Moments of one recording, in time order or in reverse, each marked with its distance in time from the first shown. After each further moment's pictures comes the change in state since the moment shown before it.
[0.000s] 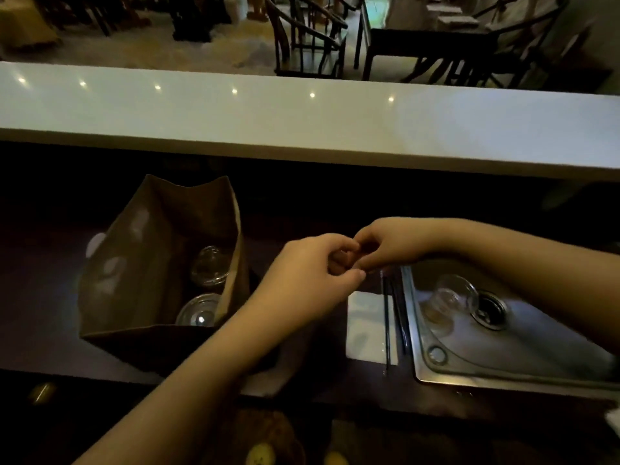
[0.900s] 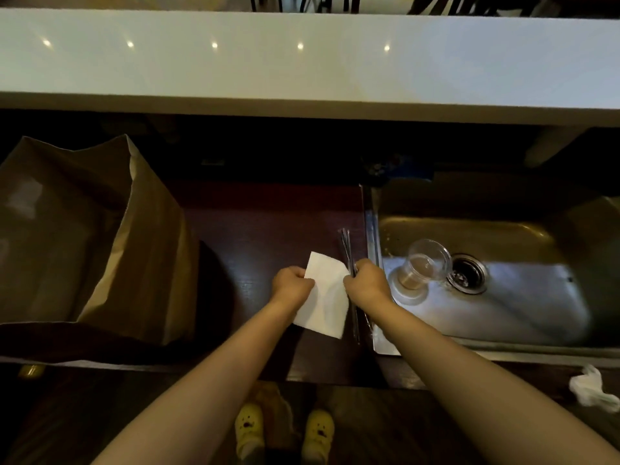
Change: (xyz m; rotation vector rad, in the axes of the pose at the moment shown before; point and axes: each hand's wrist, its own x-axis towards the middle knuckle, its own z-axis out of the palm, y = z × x) left_hand 0.083 -0.103 0.186 -0.406 0.044 -0.669; right_hand 0.069 0.135 0.156 0.511 0.472 0.544
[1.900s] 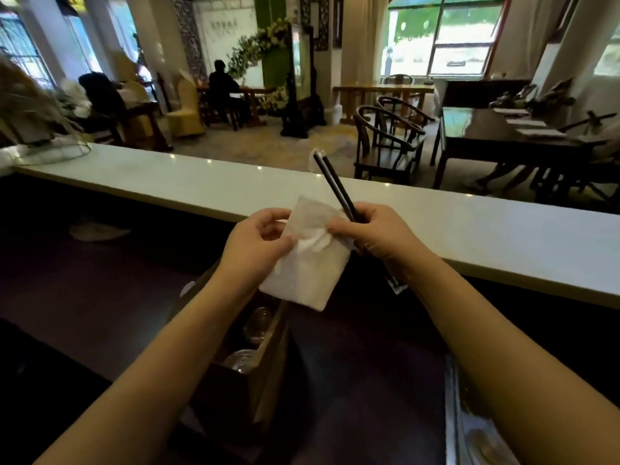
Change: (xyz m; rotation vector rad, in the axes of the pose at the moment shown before) left_hand -0.147 0.139 -0.236 -0.202 0.441 0.691; right_hand -0.104 -0.259 -0.140 0.521 -0.301 -0.853
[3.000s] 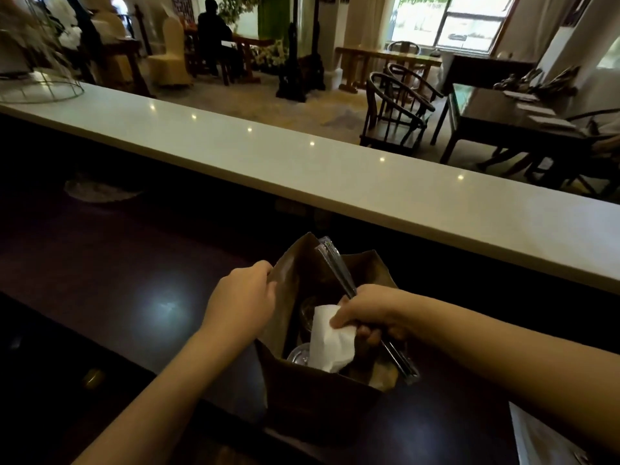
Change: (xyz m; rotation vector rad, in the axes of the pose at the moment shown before) left_hand 0.015 -0.144 -0.122 0.779 -0.039 -0.004; right_hand 0.030 0.056 0.165 -0.366 -0.365 0.779
